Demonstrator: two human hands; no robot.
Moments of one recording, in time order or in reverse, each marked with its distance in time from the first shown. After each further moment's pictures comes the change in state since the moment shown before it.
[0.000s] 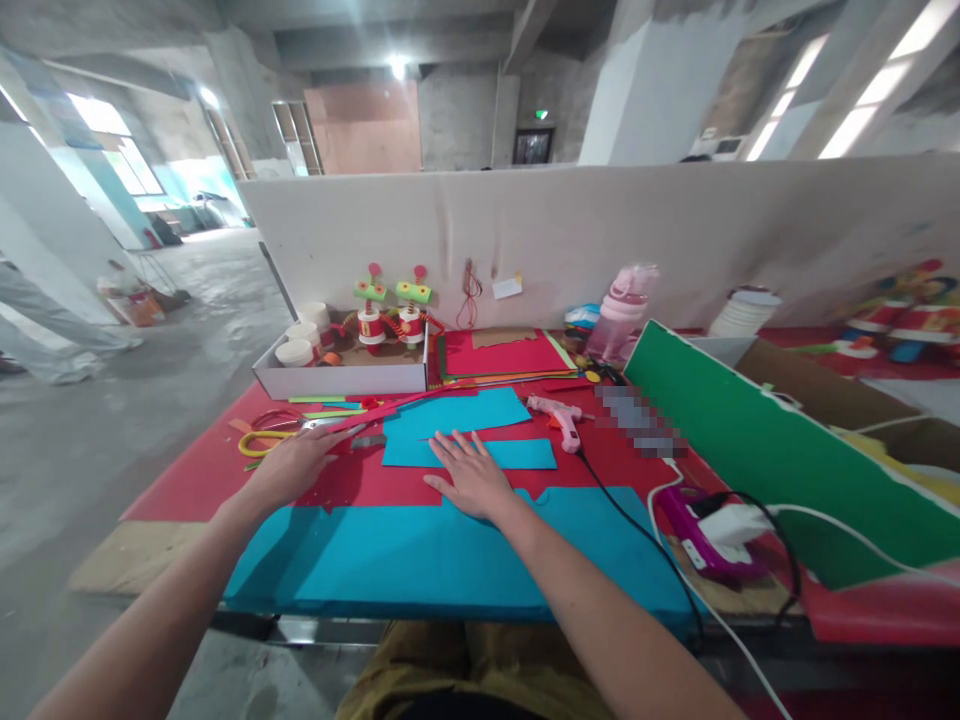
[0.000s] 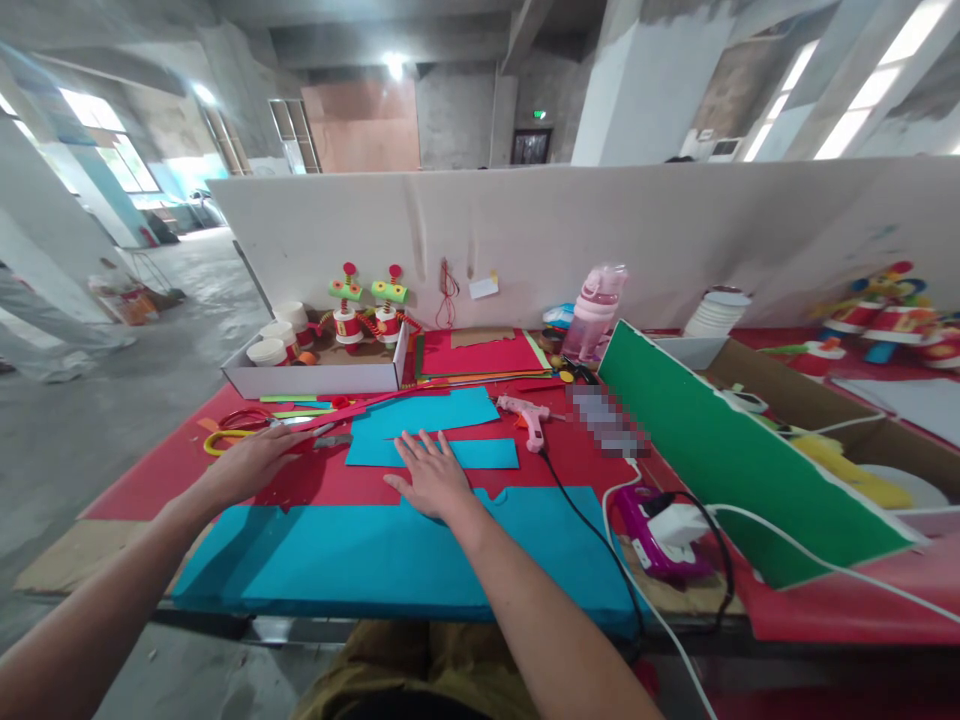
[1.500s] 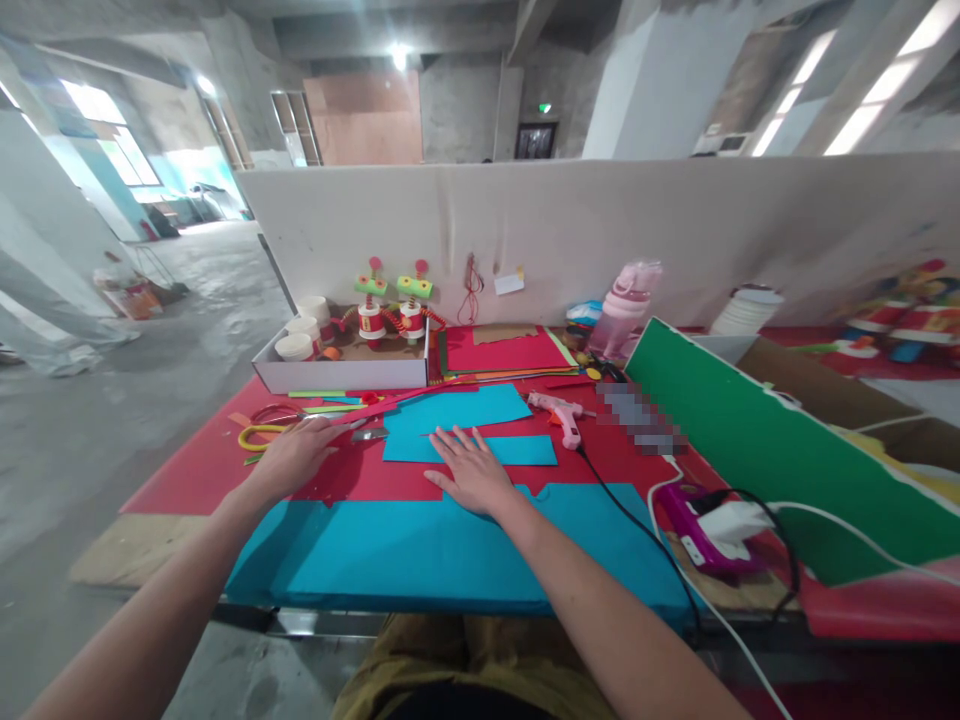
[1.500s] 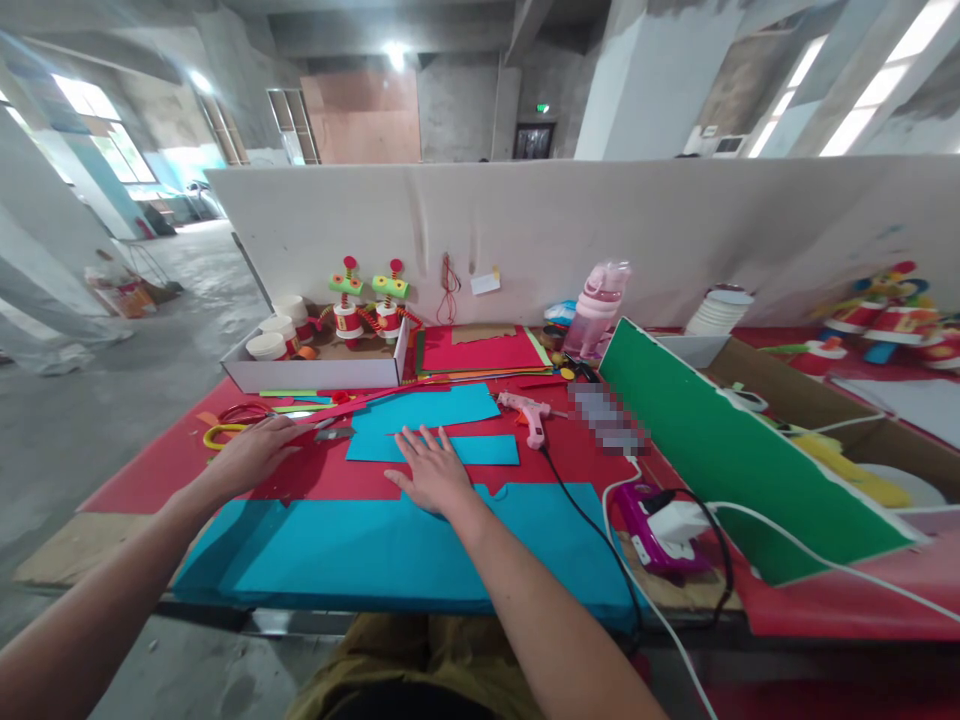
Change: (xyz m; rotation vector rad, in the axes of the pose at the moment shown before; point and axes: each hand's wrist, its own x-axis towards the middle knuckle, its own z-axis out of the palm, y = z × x) left_hand 0.005 -0.009 0.009 0.006 0.058 0.019; right_hand 0.000 -0.001 -0.001 -0.042 -0.015 0.009
